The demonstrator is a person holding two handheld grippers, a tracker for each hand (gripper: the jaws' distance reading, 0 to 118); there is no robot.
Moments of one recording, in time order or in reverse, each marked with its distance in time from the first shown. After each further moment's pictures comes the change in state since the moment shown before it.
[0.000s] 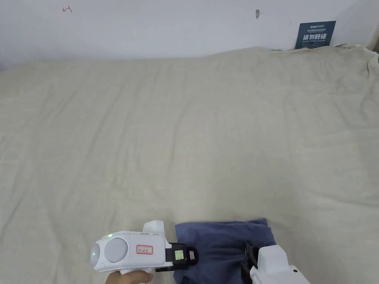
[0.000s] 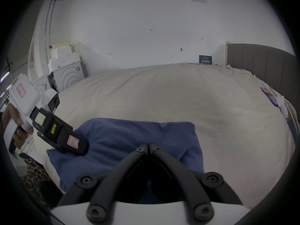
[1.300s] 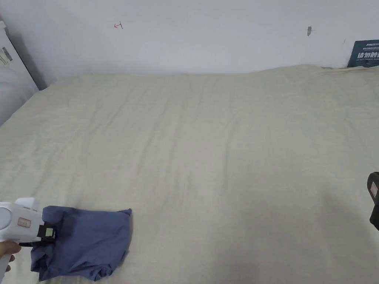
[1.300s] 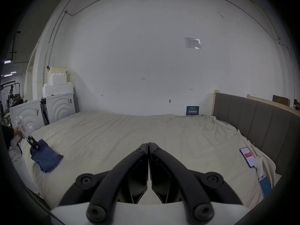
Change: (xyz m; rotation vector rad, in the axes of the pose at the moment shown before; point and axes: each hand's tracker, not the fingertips) left arm -0.236 0.104 0.260 0.089 0.773 0.029; right arm 0.017 0.169 0.042 0.344 -0.131 0.065
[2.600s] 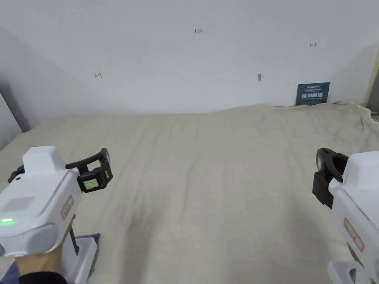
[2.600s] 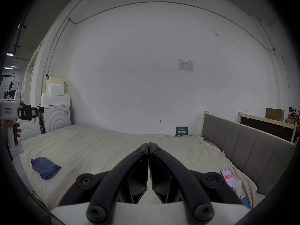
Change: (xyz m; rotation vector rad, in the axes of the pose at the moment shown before) left arm 0.243 -0.062 0.256 1.124 -0.089 0.011; right arm 0.048 0.080 0.078 0.157 -0.055 0.046
